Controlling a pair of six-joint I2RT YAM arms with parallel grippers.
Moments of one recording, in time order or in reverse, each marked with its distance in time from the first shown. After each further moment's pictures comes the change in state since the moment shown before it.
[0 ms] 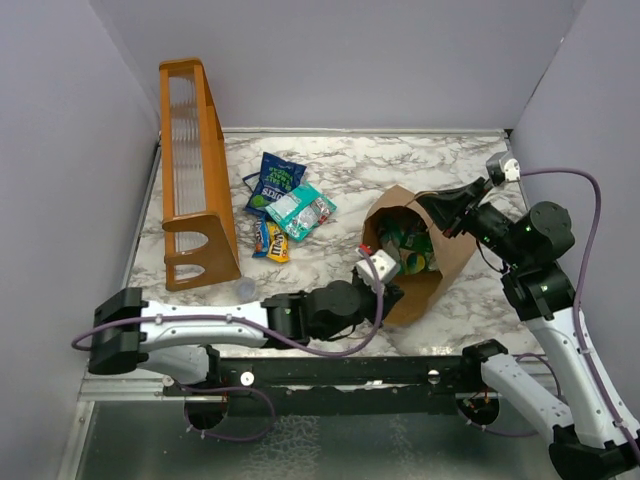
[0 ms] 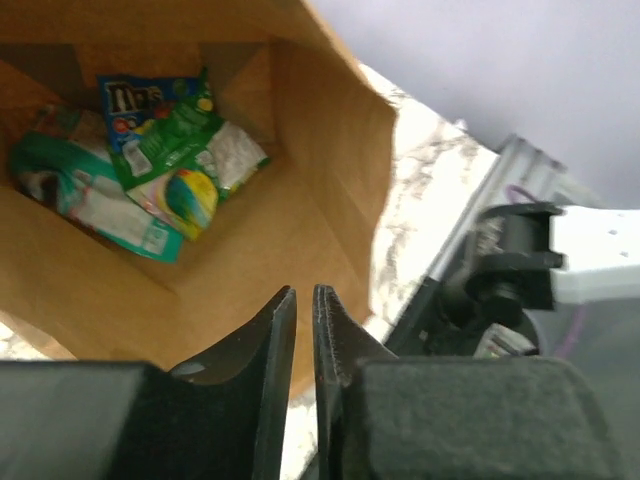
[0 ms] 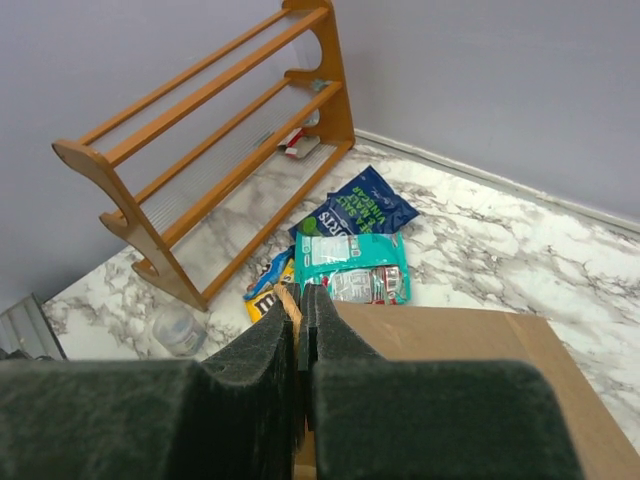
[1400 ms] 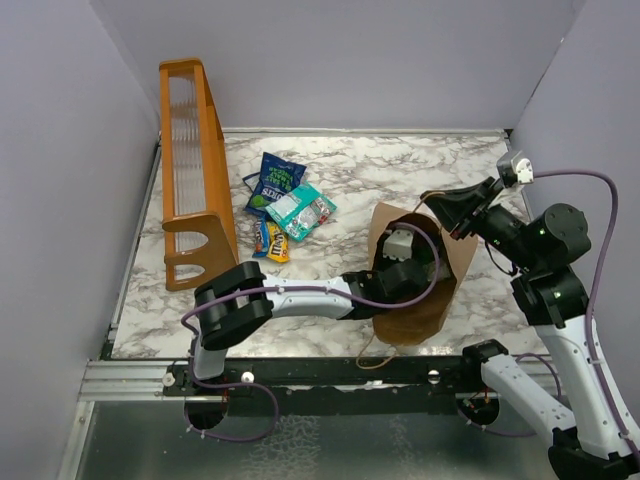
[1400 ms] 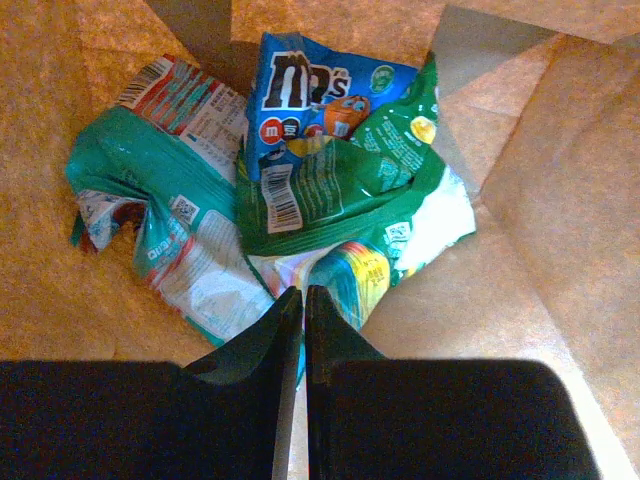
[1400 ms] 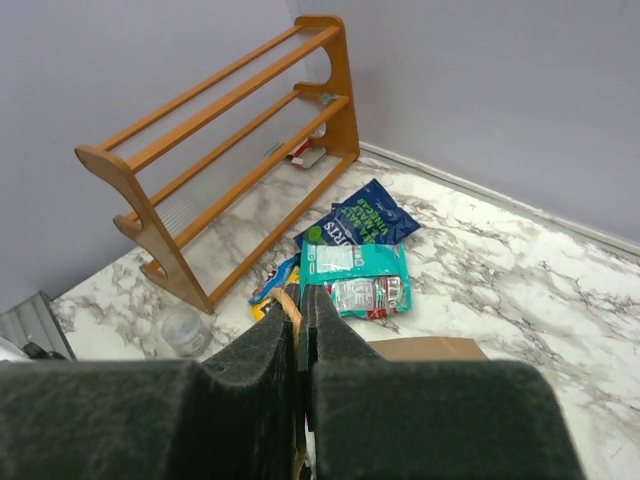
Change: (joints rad) left arm 0.148 0.658 0.381 -0.115 -0.289 -0.339; right arm 0.000 -0.027 0.079 -0.075 -0.011 -0.011
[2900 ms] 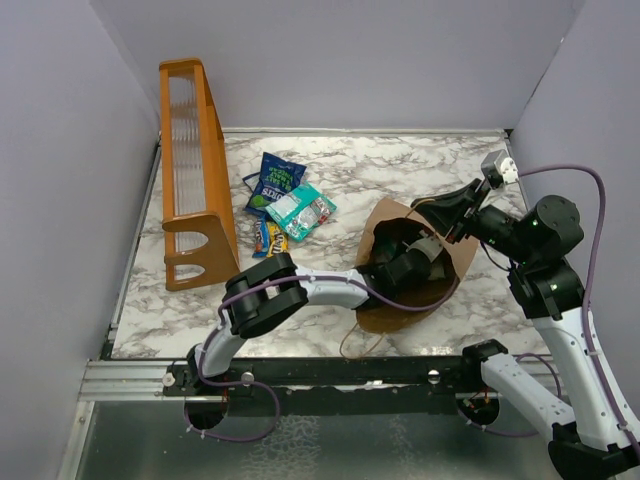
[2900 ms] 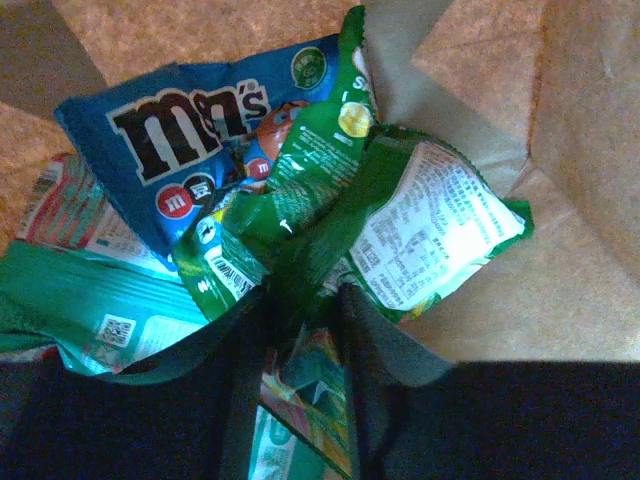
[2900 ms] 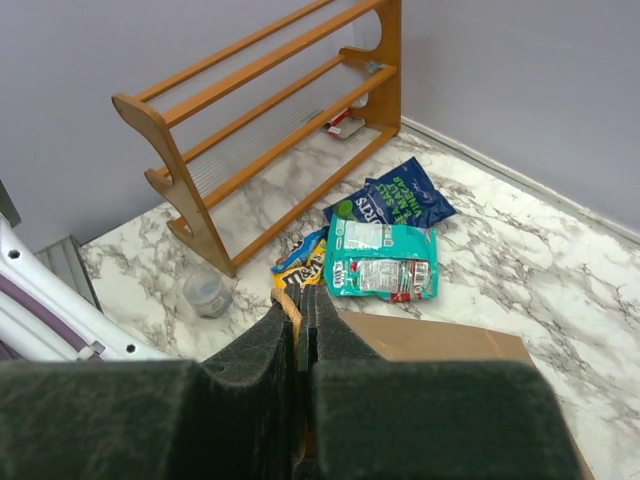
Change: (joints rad) left arm 0.076 0.208 0.097 0.161 0.194 0.539; right arm 0.000 0.043 0.016 -0.035 -0.150 -0.059
